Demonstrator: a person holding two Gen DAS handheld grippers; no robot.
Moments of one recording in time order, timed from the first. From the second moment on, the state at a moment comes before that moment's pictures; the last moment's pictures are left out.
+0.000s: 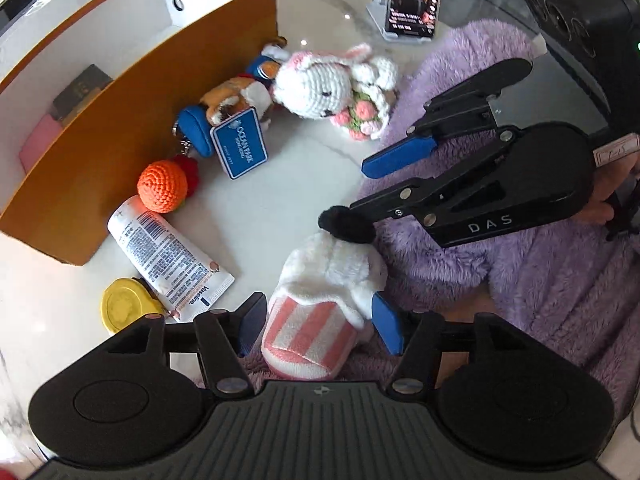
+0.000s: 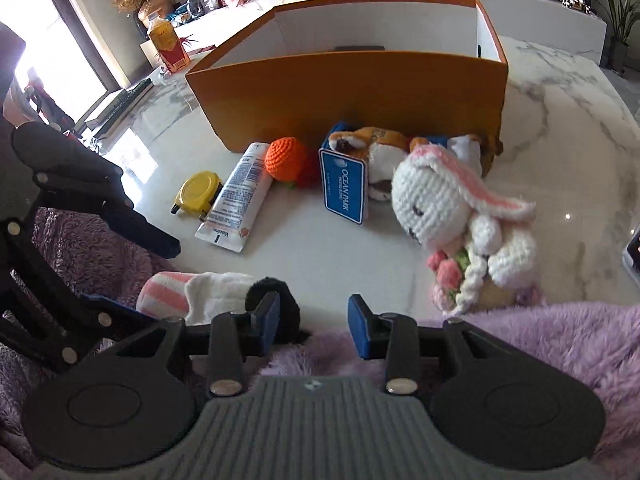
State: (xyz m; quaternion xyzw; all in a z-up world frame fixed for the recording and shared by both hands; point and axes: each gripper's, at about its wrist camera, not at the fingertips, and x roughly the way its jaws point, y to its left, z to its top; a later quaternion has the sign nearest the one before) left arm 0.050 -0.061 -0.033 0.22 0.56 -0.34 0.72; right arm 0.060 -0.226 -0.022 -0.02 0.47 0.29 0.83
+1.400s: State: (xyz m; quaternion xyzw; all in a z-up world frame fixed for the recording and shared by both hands) left arm 0.079 -0.050 -0.001 0.01 0.52 -0.20 0.83; right arm 0.075 -0.259 0.006 -0.19 0.38 0.20 0.88
